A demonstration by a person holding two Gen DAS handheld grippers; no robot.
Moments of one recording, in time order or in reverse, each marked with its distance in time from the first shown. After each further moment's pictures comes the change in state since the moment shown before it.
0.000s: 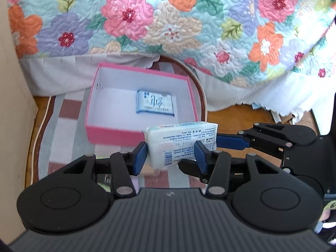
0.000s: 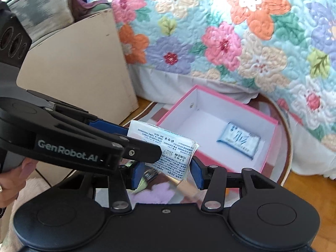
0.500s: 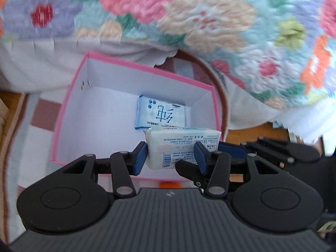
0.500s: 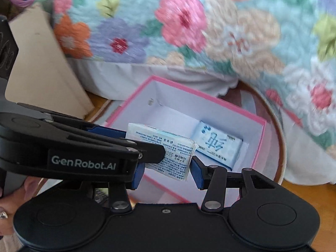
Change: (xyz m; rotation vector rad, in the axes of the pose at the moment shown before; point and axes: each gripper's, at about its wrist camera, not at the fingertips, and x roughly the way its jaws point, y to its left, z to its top) left arm 0.156 0.030 0.054 -0.150 0.068 -0.002; right arm 0.121 -0.095 0.025 0.120 0.095 -0.046
